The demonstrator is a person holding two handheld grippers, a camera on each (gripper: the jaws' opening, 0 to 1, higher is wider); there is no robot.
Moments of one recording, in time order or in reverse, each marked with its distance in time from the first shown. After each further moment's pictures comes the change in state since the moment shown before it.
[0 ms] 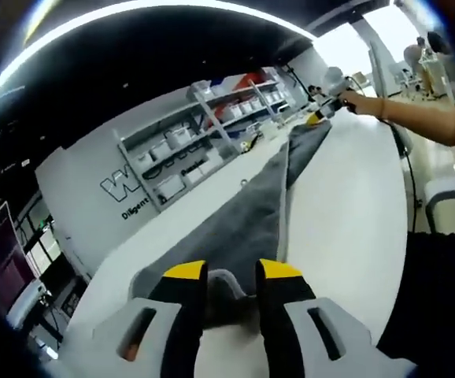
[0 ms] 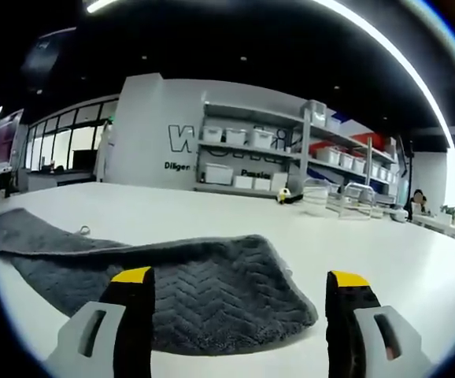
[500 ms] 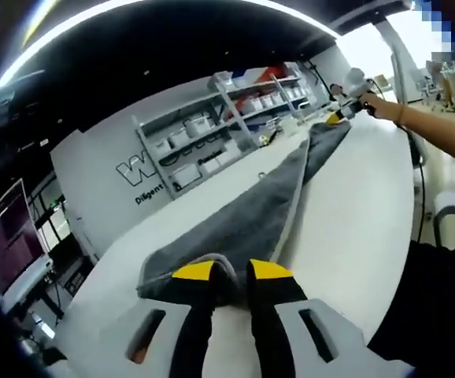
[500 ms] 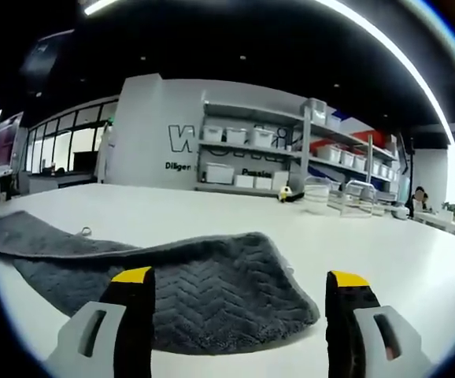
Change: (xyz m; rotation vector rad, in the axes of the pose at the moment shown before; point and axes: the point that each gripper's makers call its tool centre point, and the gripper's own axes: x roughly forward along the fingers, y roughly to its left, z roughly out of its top) left arm -0.023 0.017 -0.009 -0.103 0.014 0.075; right arm -0.002 0.002 -0.002 0.010 0.006 0.007
